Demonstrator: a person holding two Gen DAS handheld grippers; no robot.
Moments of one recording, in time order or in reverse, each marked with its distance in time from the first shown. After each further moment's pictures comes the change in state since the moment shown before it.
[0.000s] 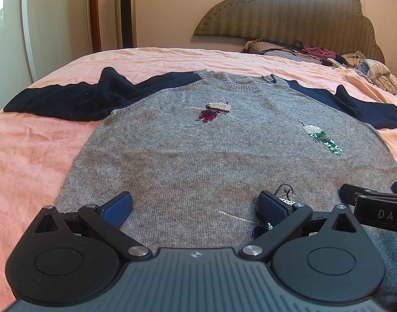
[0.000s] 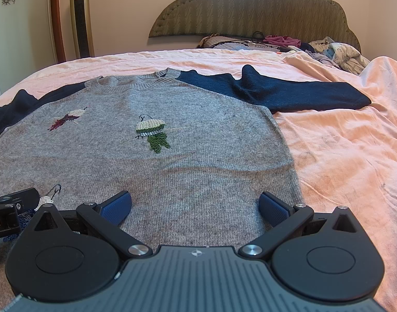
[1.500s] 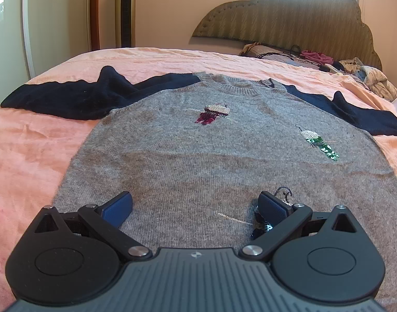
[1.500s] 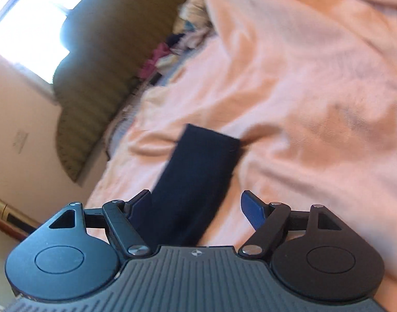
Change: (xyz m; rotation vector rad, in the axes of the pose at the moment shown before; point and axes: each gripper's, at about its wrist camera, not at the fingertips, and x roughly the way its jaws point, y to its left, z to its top) left arm -0.003 -0.001 0.000 -0.027 -0.009 -0.023; right arm 0.116 -0.379 0.109 0.942 -0.118 0.047
